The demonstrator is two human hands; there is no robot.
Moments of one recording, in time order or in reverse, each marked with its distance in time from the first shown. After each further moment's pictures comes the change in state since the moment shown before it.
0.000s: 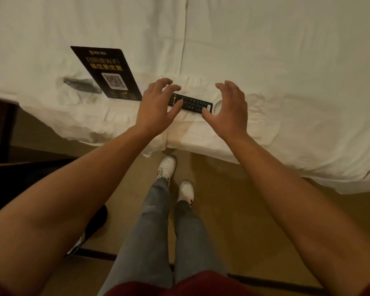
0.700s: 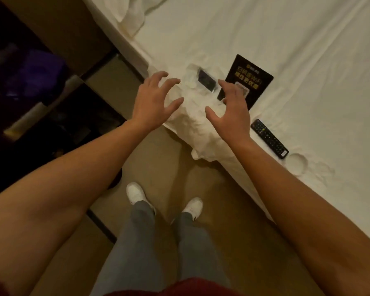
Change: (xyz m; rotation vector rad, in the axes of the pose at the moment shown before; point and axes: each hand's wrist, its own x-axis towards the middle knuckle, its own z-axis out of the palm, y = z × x) left_hand -0.197 -0.165 -0.144 0.124 0.379 -0.474; right_hand -0.056 -0.253 0.062 0.135 -0.214 -0.598
